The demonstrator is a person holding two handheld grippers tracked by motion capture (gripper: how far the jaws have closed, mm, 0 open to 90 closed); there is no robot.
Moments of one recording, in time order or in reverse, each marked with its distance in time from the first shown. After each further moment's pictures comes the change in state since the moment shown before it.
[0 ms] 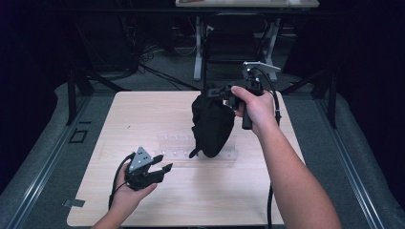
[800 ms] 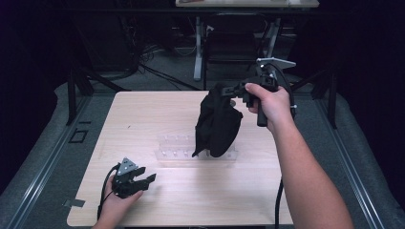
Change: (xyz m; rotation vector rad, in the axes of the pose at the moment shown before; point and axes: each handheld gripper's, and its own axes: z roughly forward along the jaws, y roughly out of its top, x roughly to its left) left arm 0.040 -0.070 -0.001 0.146 0.082 -0.167; right arm -0.001 0.007 -0.032 -0.007 -0.093 0.001
